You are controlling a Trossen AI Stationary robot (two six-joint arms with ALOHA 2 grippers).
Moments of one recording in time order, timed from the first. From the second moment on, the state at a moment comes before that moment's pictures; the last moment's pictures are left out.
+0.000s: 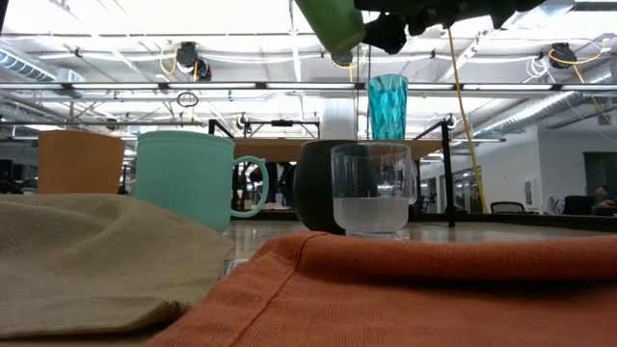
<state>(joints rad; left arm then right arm) 0.08 1.66 1.94 -0.97 0.16 0.57 -0.15 1.17 0.82 0.16 -0.21 -0.09</state>
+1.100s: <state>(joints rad) 0.08 1.69 1.94 -0.93 0.20 0.57 -0.16 1.25 0.82 0.26 -0.27 -0.06</state>
